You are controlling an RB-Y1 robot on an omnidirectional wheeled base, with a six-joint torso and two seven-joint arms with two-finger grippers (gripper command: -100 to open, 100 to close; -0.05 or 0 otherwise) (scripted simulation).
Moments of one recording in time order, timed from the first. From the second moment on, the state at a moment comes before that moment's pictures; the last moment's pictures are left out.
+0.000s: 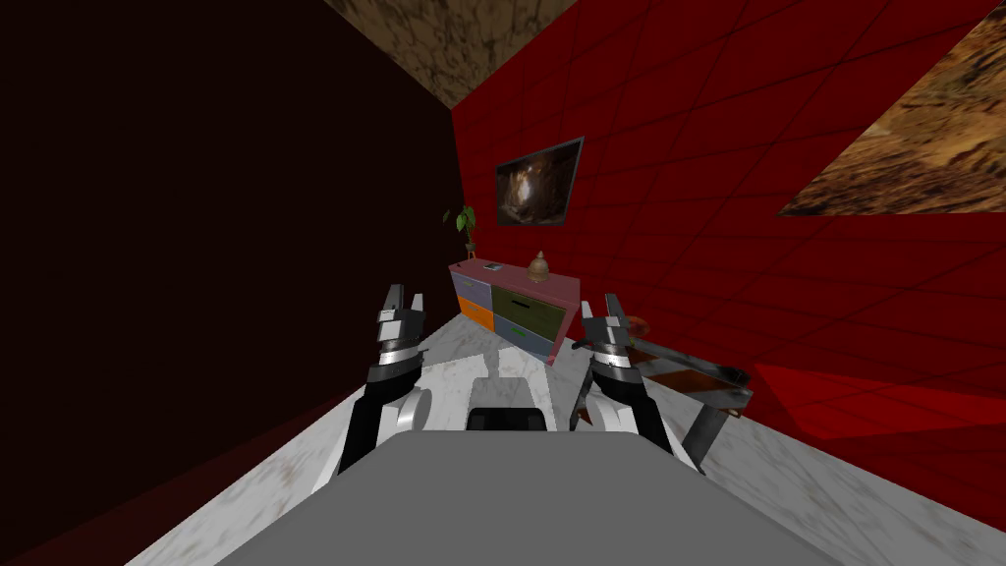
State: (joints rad) left arm 0.54 -0.05 -0.04 -2.36 0.00 -0.45 -0.10; right arm 0.53 -0.04 0.03 -2.22 -0.04 -0.52 -0.11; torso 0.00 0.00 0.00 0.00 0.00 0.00
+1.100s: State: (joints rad) left arm 0.54 -0.05 -0.04 -2.36 0.00 -0.45 -0.10; right arm 0.53 -0.06 0.03 -2.22 -0.02 -0.52 -0.10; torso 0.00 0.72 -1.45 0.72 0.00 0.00
